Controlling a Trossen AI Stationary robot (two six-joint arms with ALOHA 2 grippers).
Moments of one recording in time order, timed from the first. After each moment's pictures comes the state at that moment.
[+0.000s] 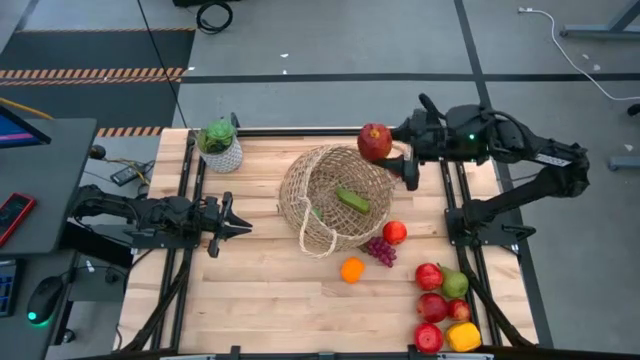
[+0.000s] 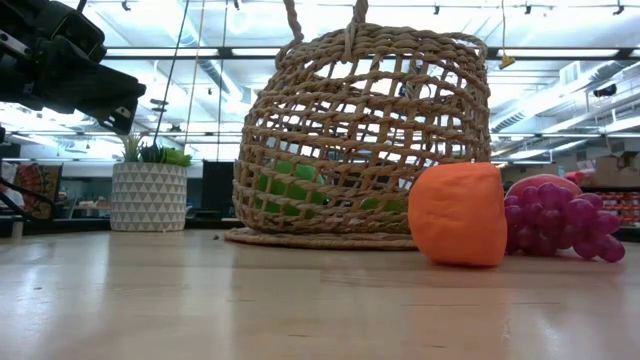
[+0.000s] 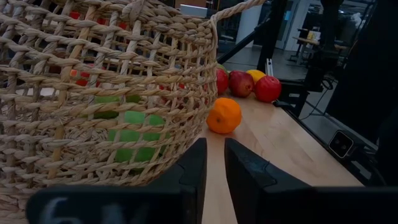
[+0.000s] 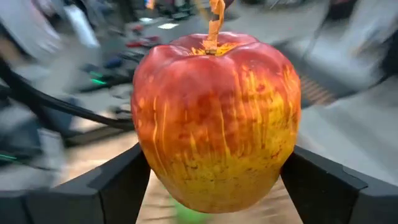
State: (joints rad) left arm -0.19 0.14 0.01 0.08 -0.08 -0.15; right arm -0.04 1.12 1.51 -0.70 0.11 0.27
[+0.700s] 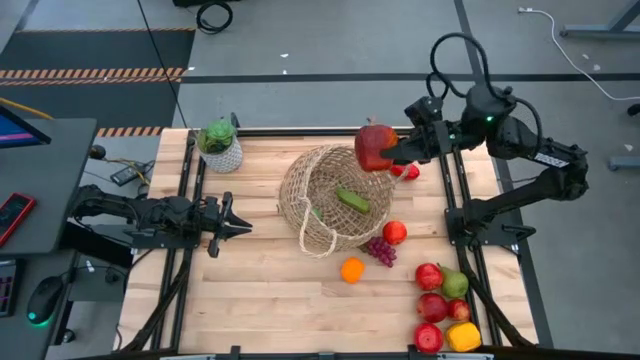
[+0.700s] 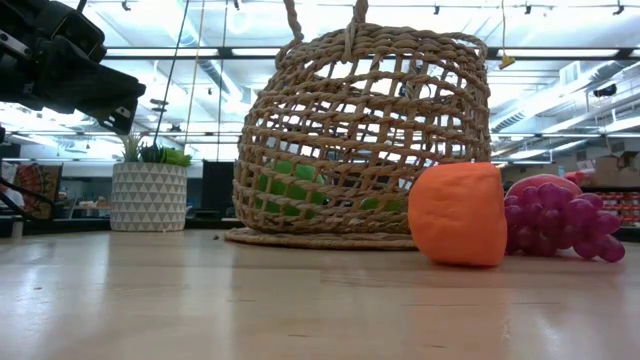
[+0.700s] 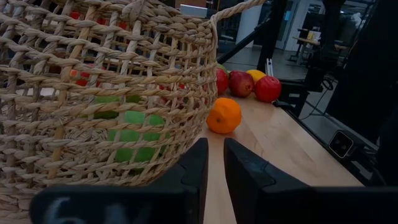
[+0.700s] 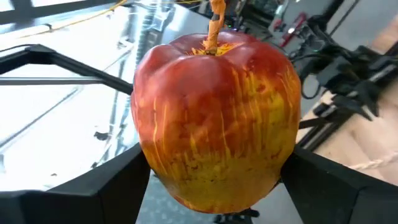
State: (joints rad) left arm -0.19 0.14 0.01 0.08 -0.08 -0.15; right arm -0.12 1.13 1.51 -0.31 -0.42 1.18
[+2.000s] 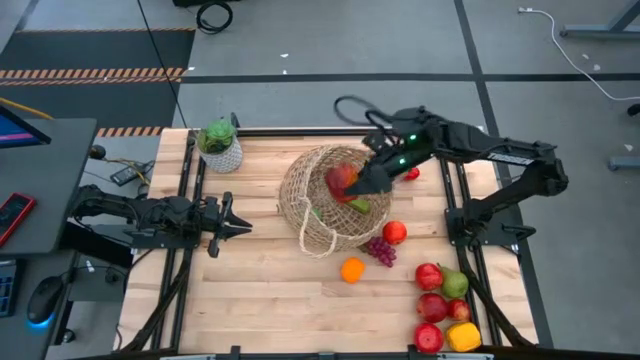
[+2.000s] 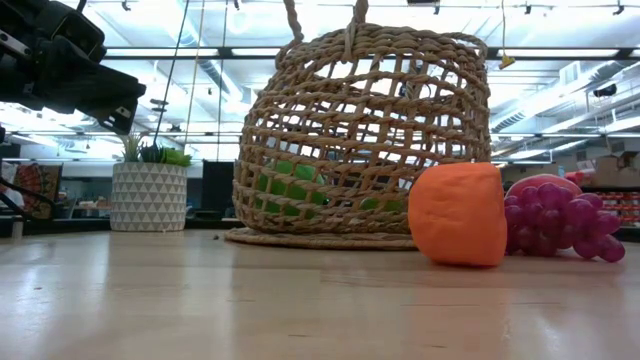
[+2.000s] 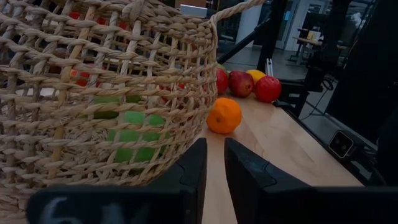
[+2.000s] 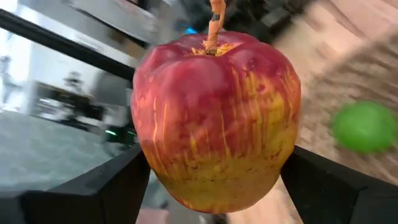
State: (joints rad) left arm -0.19 0.14 0.01 0.08 -0.08 -0.15; right arm -0.13 1.33 1.48 -0.61 -0.45 0.80
